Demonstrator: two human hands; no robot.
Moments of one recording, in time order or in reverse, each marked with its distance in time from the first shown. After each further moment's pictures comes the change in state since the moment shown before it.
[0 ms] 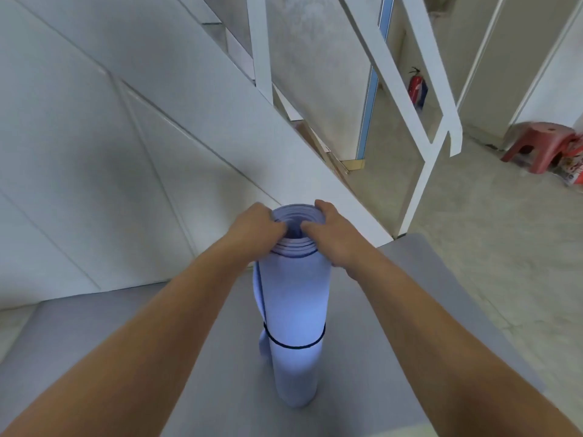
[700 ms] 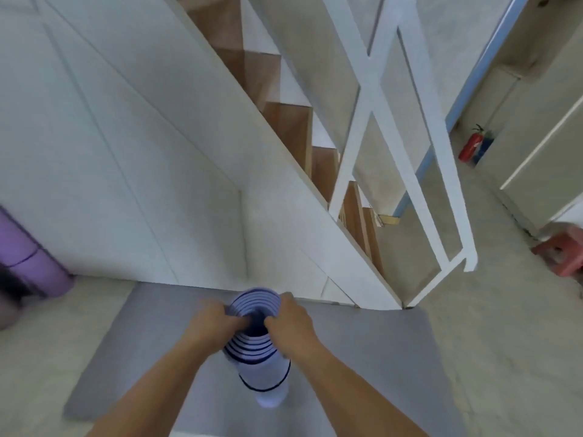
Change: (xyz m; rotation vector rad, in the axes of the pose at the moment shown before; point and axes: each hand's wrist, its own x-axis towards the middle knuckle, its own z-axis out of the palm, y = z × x) left_hand -0.131 0.060 -0.338 -0.309 -0.075 -0.587; right_hand -0.090 -0.350 -0.011 -0.278 -0.394 0.140
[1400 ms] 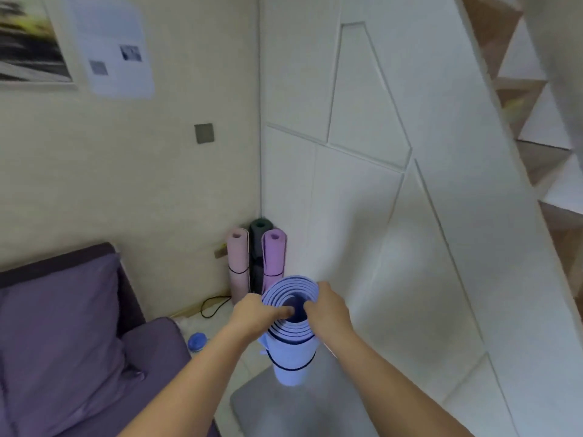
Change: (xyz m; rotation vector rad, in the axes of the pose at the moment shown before) left_hand -0.134 -0.109 -0.353 -0.482 0.667 -0.216; right_hand -0.049 -0.392 0.162 -0.238 -0.203 -0.730
